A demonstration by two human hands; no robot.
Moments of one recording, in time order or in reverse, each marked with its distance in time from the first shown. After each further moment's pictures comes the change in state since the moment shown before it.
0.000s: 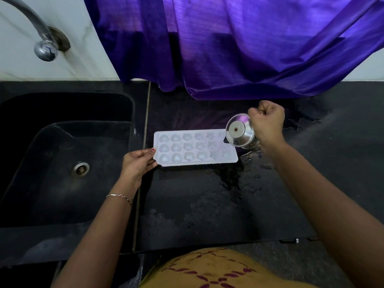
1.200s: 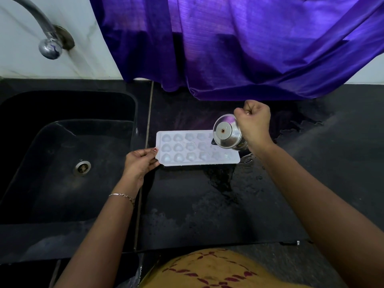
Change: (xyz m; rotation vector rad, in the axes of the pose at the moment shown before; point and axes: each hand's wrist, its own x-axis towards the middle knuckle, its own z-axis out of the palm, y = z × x) left_hand -0.006 0.003 0.001 0.003 0.001 0.002; right_hand -0.013 -0.016 0.030 0.036 -0.079 -0.035
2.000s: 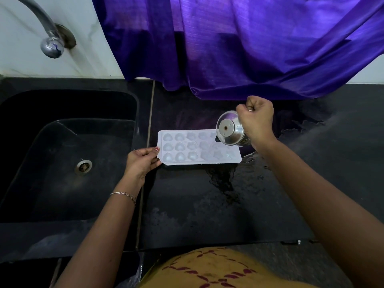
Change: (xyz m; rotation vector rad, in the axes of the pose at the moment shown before) left_hand 0.005 -0.003 -0.001 -0.002 -0.003 0.006; right_hand 0.006 -0.004 -0.001 -0.101 0.021 -0.081
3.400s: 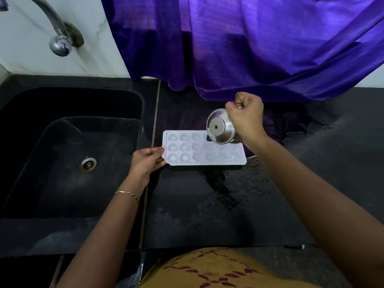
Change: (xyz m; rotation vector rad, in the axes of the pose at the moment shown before) left_hand 0.004 -0.002 -0.003 -0.015 -0.017 -0.021; right_hand 0.000 -0.019 0.031 0.015 -0.071 -0.105
